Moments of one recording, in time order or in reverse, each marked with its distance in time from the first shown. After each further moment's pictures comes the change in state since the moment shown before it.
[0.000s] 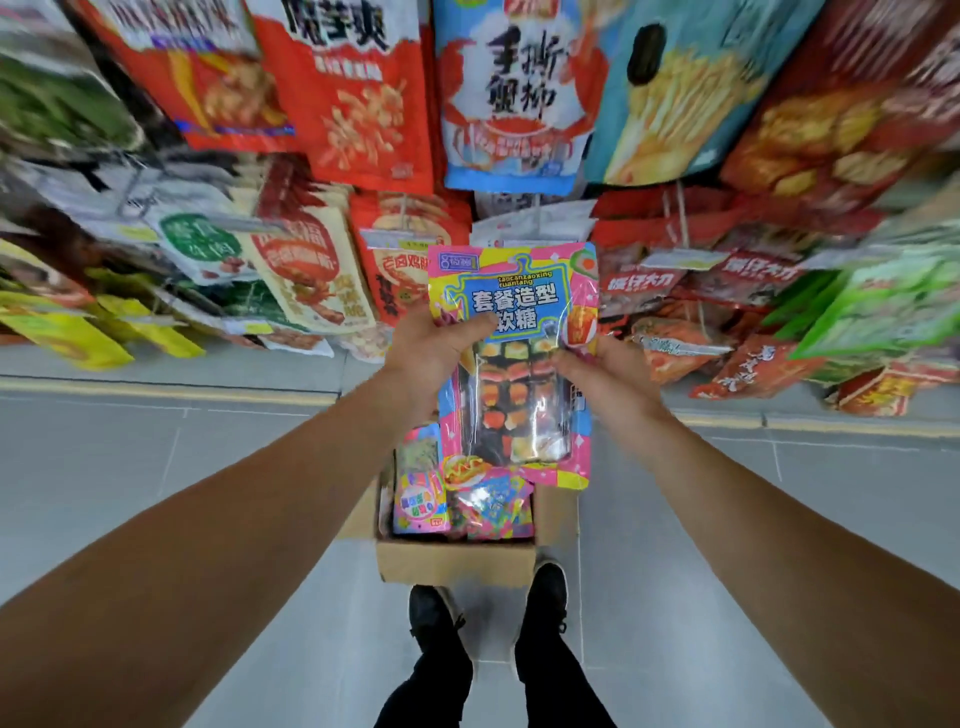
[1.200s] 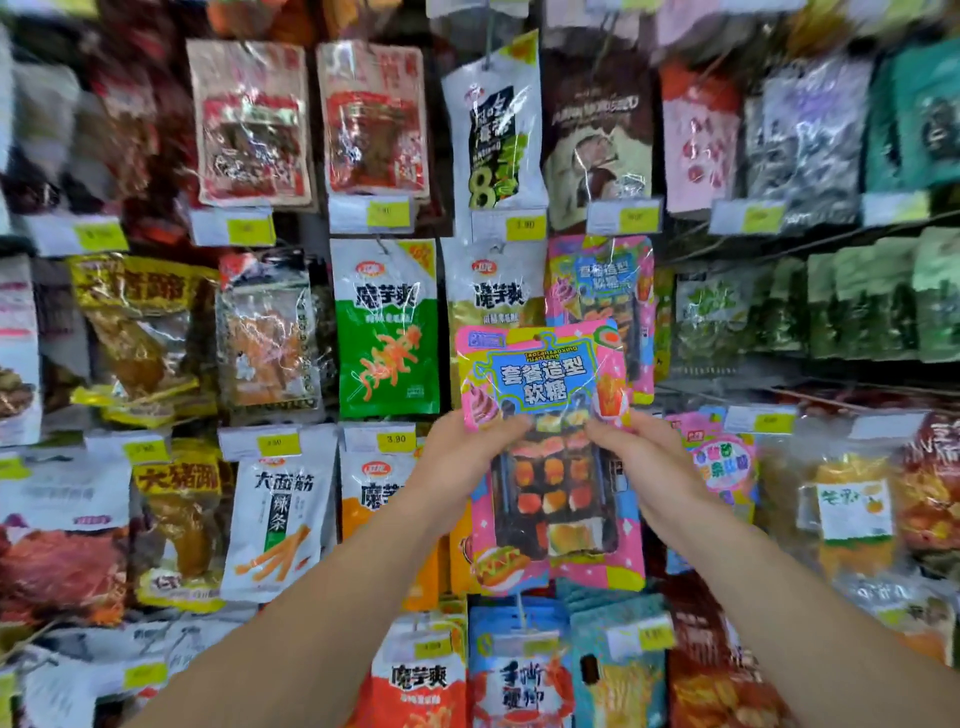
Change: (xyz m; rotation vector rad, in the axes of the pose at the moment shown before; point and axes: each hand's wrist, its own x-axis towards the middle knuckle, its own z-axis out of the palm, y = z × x) left_hand -0.190 0.452 -0.031 -0.014 -0.293 0.969; right_hand -0.133 -0.446 -0.134 0.401 0.314 -0.726
